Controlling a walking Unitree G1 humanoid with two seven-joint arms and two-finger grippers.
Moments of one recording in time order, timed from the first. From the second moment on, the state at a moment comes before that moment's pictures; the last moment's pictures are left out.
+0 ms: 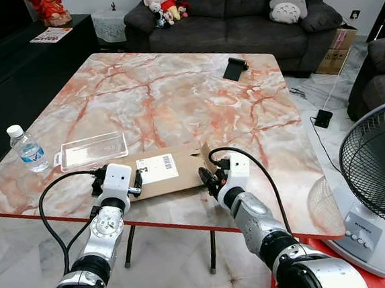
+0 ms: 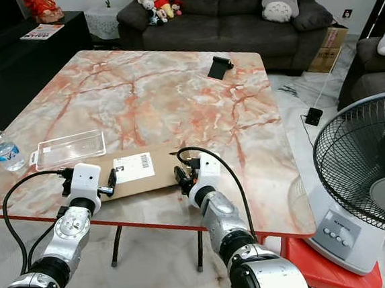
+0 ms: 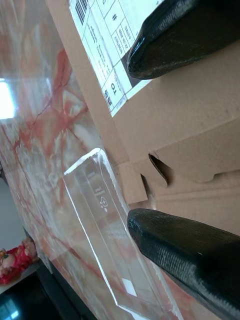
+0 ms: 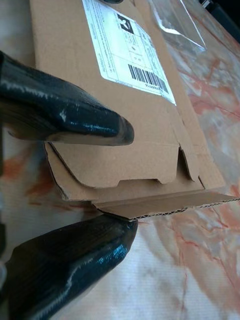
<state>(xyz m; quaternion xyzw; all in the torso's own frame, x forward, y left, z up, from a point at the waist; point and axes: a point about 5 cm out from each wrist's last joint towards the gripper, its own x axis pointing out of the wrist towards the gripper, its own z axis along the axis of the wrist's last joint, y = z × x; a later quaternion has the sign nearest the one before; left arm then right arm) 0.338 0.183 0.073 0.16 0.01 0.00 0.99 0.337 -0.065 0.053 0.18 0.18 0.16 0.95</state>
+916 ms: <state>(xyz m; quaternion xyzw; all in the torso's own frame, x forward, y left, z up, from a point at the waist) 0.338 0.179 0.072 0.16 0.01 -0.01 0.99 0.337 -0.068 0.054 0.20 0.17 0.15 0.95</state>
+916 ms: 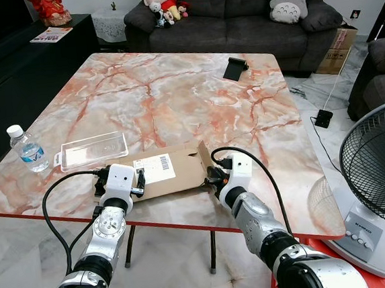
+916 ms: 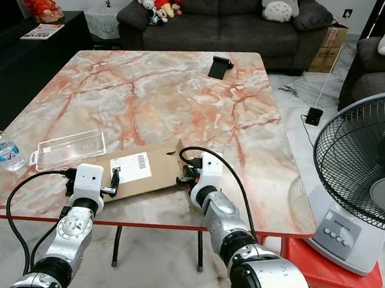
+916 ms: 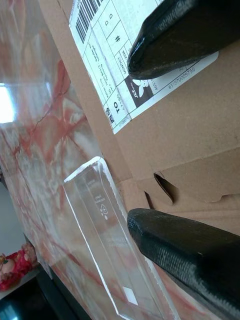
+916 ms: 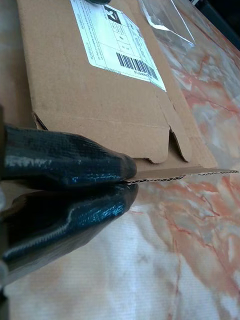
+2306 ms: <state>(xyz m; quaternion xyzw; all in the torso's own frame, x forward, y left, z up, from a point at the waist) 0.338 0.195 0.080 0.12 -0.01 0.04 0.99 0.347 -0.161 0.070 0.23 0.03 -0.02 0.97</state>
